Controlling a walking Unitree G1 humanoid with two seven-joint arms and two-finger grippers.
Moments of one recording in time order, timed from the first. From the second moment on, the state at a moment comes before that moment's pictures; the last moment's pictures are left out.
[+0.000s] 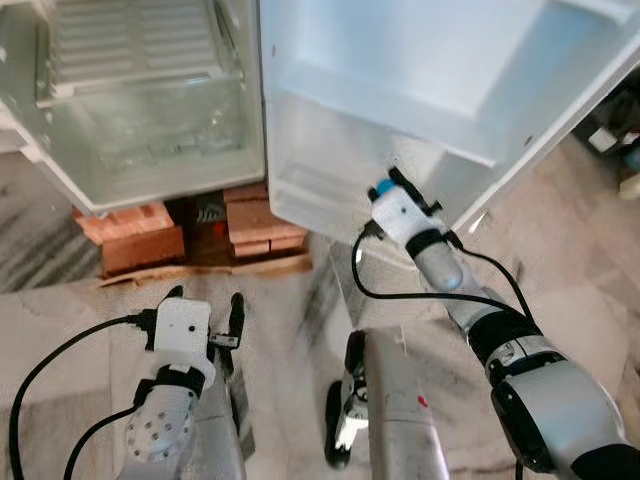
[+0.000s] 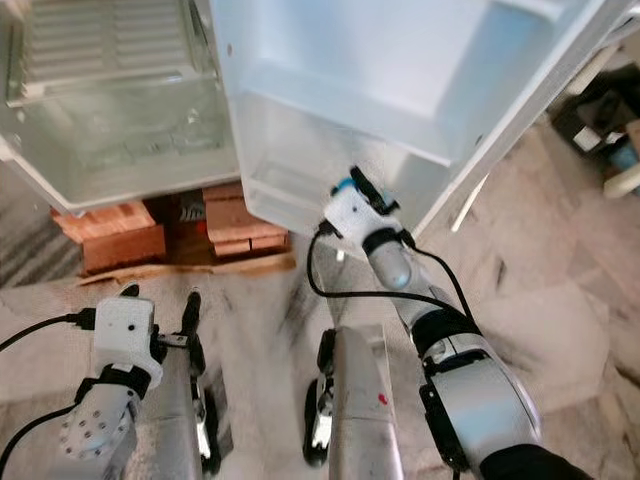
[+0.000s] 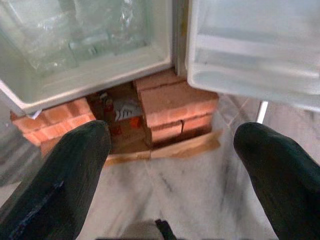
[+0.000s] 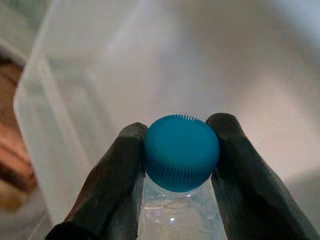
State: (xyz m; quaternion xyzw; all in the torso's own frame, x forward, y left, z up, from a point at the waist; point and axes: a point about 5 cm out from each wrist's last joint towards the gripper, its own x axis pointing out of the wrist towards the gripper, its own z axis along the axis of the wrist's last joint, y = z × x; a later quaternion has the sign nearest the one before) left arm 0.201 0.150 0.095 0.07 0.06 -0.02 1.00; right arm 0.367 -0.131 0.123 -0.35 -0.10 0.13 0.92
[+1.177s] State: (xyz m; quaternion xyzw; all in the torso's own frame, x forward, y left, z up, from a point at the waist) left arm 0.212 0.154 0.095 0.08 0.08 -0.02 0.99; right arm 0.370 -0.194 0.107 -0.27 0.04 -0.05 0.96
